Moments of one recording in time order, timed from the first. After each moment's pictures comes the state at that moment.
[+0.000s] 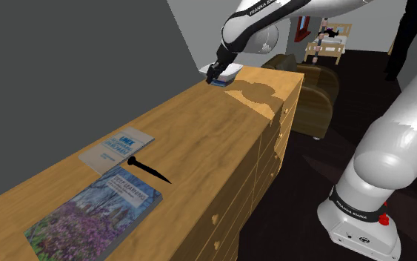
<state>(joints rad) -0.12 -0.16 -0.03 -2.26 0.29 2.64 -0.48</state>
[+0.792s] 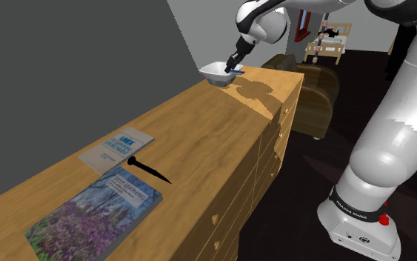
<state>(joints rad) -0.21 0.01 -0.21 -2.03 0.48 2.50 -0.85</state>
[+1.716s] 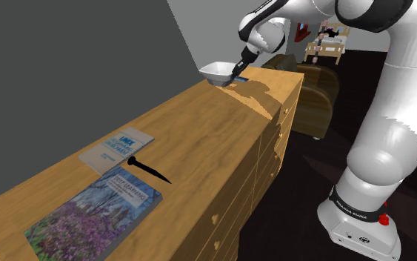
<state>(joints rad) -0.27 0.16 -0.24 -1.97 0.64 2.52 -1.05</state>
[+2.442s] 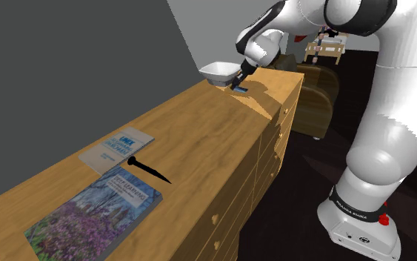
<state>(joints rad) -0.29 0.22 -0.21 -2.01 0.76 2.62 -1.17</state>
